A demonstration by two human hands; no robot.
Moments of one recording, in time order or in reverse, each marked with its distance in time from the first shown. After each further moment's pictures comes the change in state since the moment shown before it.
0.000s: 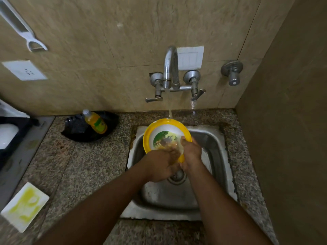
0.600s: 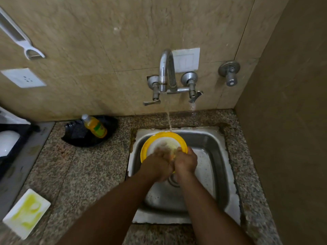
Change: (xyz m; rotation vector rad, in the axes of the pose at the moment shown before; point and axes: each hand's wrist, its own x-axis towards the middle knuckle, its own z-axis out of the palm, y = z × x) left_hand 0.018 -0.013 0.028 0.012 -0.289 -0.368; right_hand -0.017 0.023 0.001 -0.322 0.198 -0.120
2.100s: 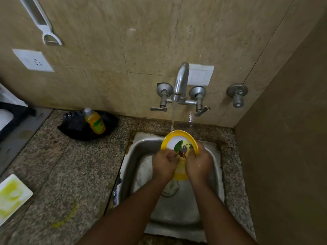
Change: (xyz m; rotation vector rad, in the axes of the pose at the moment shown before) left_hand 0.044 0.036 0.016 -0.954 0.780 -0.174; right_hand 0.009 -0.050 -0.048 -0.366 0.035 -0.522
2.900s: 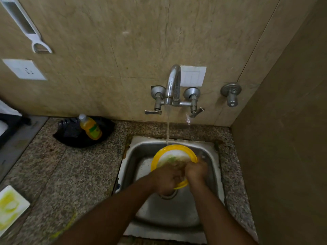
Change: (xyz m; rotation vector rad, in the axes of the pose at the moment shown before) left_hand -0.006 0.004 -0.023 0.528 -0.861 0.405; right_hand 0.013 0.037 0.021 -0.029 -0.054 0.349
